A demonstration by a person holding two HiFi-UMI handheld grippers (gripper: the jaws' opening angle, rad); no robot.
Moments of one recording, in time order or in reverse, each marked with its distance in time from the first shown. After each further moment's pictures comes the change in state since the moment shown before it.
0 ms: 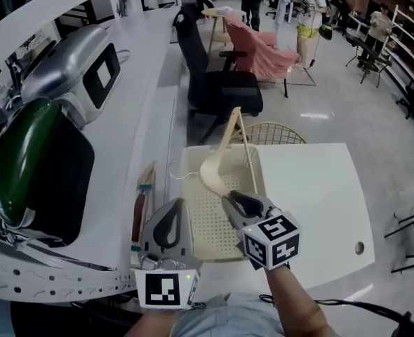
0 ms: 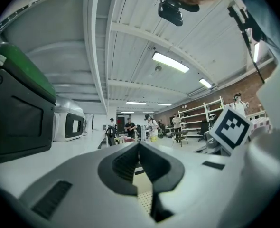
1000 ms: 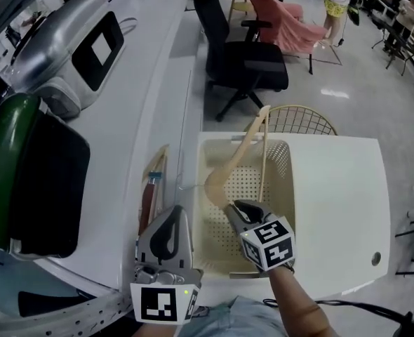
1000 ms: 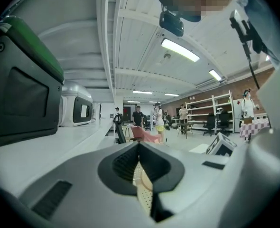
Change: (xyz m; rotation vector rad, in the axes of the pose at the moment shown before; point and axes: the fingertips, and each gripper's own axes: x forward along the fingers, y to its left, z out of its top) left arm 0.028 0.044 -0.051 -0.021 0.133 0.071; right arm 0.093 -0.018 -0.098 0.030 0.240 0.061
